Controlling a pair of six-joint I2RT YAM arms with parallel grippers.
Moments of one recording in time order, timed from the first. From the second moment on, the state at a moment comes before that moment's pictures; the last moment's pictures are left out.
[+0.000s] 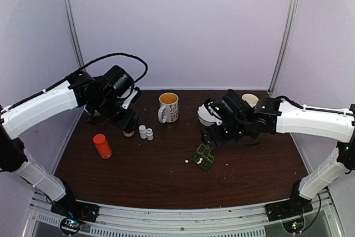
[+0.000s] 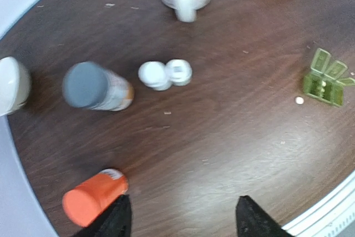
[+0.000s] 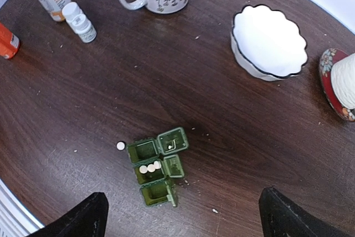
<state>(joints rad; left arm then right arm) -0.78 1.43 1.40 -1.05 -0.19 -0.25 0.99 1.47 1.21 -0.68 0.33 0.40</state>
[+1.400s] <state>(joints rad) -1.06 2.29 1.95 -1.02 0.01 -0.28 0.88 0.97 0.84 -0.39 0.56 0.45</state>
